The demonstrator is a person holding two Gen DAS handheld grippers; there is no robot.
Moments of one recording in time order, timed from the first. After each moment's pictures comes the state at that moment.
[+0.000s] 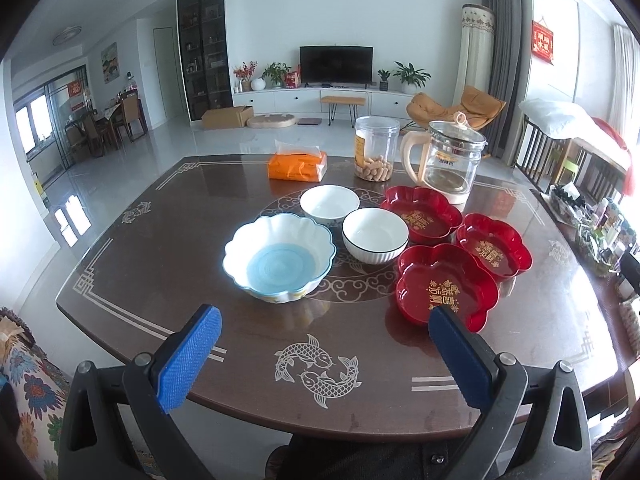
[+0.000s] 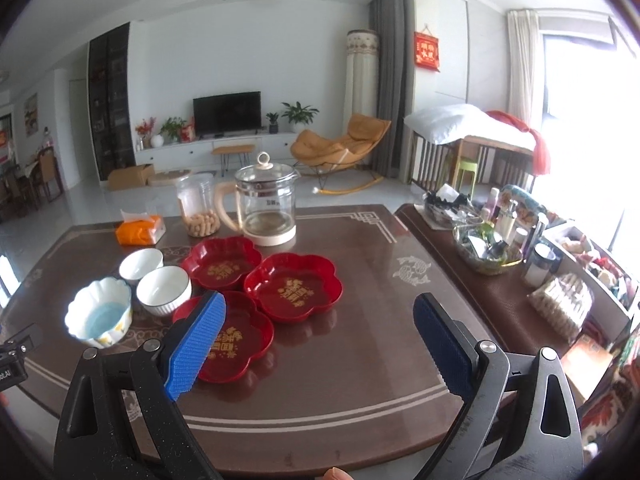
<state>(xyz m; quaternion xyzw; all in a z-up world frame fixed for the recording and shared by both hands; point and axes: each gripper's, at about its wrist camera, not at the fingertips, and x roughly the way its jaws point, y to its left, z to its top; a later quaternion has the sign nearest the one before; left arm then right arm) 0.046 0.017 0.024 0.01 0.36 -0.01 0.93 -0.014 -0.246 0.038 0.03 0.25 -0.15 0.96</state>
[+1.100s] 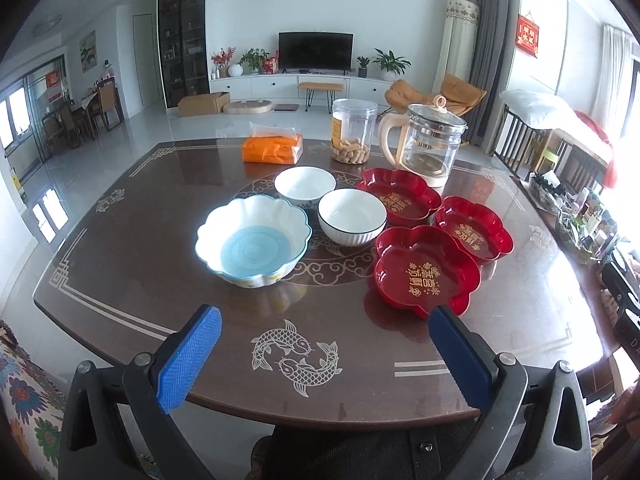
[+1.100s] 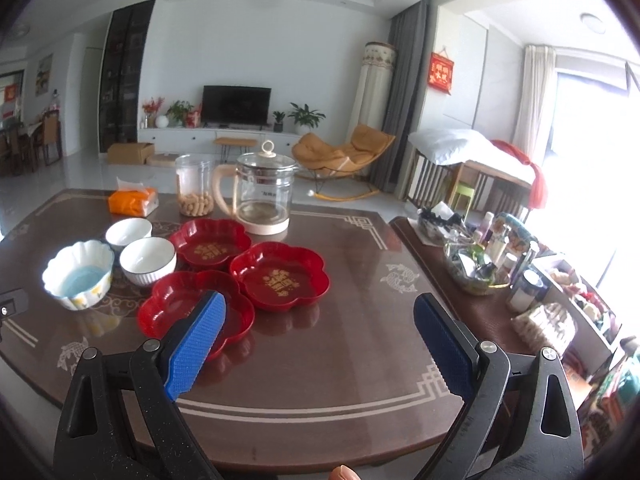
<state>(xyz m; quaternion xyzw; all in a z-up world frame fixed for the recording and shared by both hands) 0.048 0.014 0.014 -0.01 0.37 -0.06 0.93 -0.023 -0.241 0.016 -0.04 0.25 -0.17 0.95</state>
